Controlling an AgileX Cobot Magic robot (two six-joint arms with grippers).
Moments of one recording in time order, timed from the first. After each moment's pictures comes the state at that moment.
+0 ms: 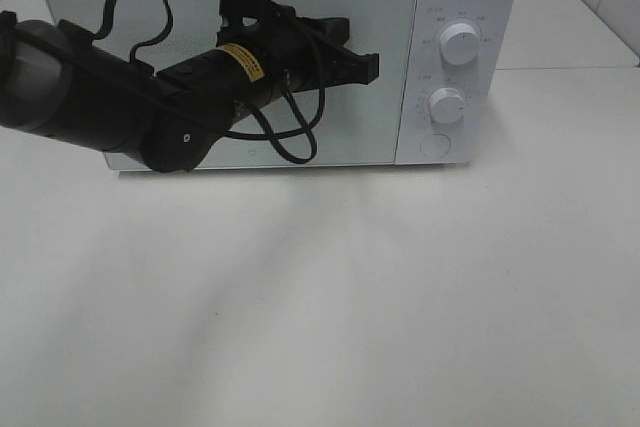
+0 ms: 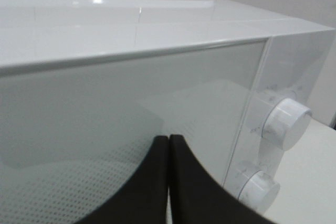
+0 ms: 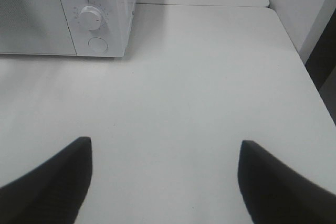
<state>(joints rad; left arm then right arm) -0.69 2.06 -1.16 -0.03 -0.74 -0.10 0.08 0.00 -0.49 -0.08 0.97 0.04</state>
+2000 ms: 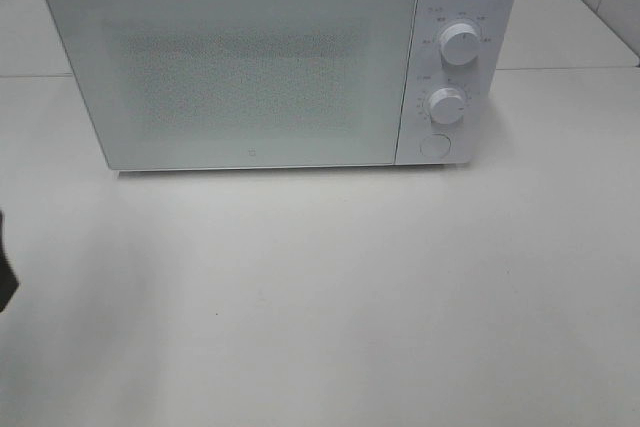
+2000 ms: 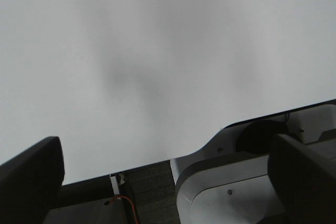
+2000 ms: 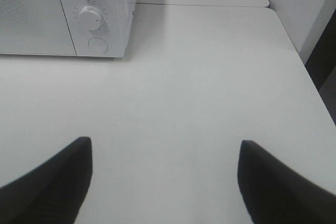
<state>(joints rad) -0.40 1.15 -0.78 -0.01 1.05 -0.14 0.08 0.00 -0.49 -0.08 0.97 0.04</state>
